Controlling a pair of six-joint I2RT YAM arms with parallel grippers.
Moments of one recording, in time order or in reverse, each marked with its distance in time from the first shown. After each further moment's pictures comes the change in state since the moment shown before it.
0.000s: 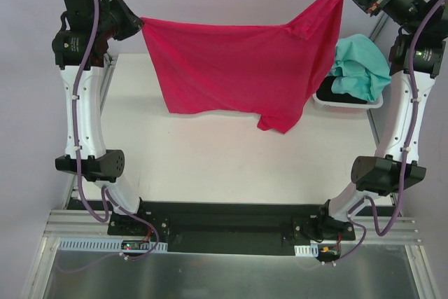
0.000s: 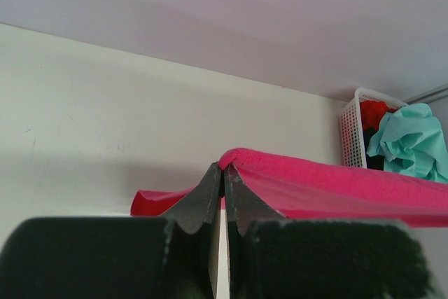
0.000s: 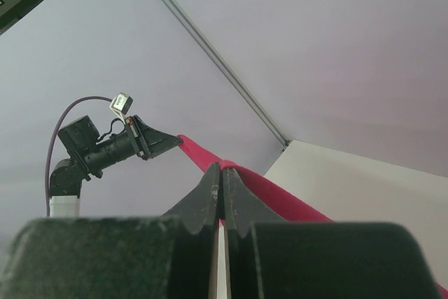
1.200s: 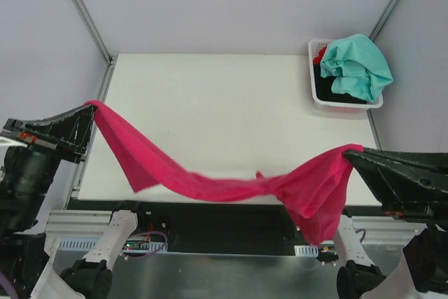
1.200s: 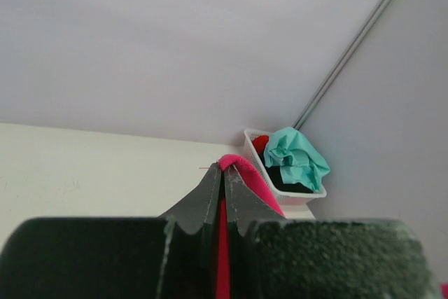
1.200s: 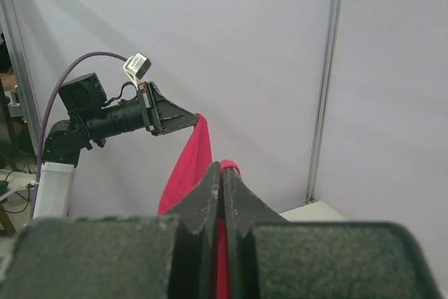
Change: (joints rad) left arm -0.002 -0.999 -0.452 0.044 0.069 -0.074; right arm 0.062 -0.891 -0.206 -0.058 -0.024 -0.024
